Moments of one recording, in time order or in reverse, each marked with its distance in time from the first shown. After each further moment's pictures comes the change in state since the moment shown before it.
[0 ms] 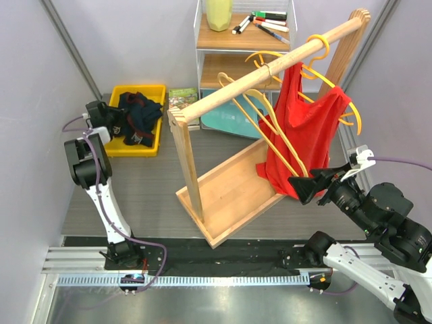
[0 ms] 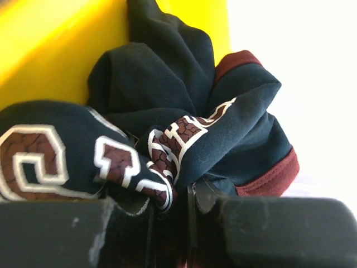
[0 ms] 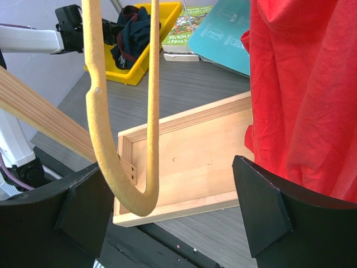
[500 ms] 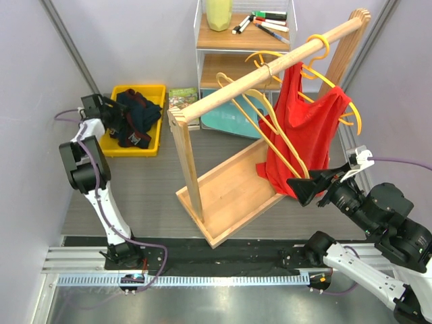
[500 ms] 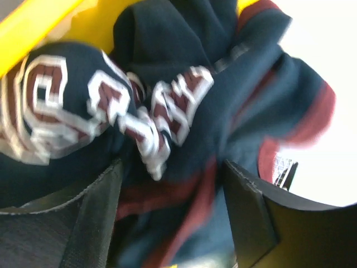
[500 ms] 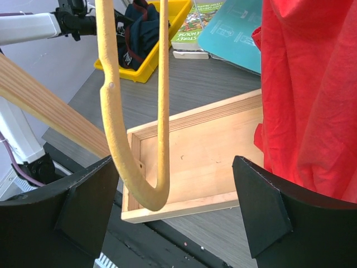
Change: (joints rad) left arm 0.011 -0.069 0.113 -0.389 -0.031 0.230; right arm 0.000 -0.005 -0.001 0.001 -0.032 0.021
